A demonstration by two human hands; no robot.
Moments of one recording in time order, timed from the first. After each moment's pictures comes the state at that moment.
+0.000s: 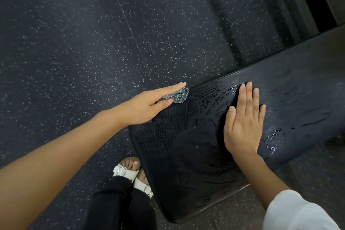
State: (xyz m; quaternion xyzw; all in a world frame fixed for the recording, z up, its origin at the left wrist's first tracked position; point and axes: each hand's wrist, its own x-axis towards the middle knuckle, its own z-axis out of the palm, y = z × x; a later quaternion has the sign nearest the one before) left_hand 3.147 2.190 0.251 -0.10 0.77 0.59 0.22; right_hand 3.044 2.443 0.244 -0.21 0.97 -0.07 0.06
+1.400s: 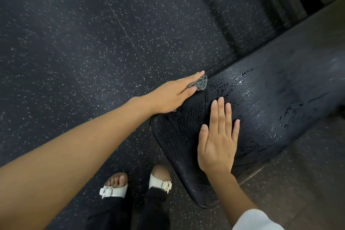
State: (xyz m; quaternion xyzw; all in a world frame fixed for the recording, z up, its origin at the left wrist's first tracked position) left_hand 3.124 2.186 0.249 -0.03 0.79 0.56 0.24; right_hand 3.169 2.387 0.245 -0.16 0.98 -0.06 0.08
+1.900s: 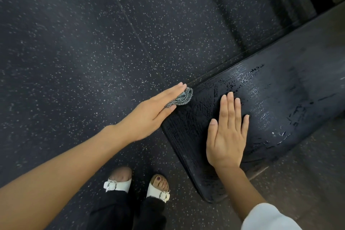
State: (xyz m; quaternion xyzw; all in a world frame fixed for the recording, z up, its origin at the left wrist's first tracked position) left_hand 3.214 2.168 0.239 -0.03 0.81 0.56 0.16; right_hand 3.166 2.389 0.243 -0.17 0.98 -0.07 0.07
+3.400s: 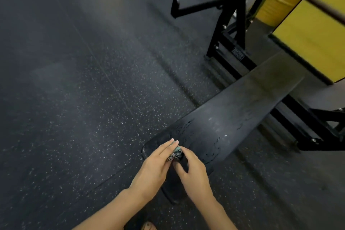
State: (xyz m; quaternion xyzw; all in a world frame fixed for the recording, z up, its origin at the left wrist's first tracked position) left_hand 3.265 2.267 0.462 -0.08 0.85 0.52 0.01; right_hand 3.213 2.402 0.481 -0.13 0.90 -0.35 0.23
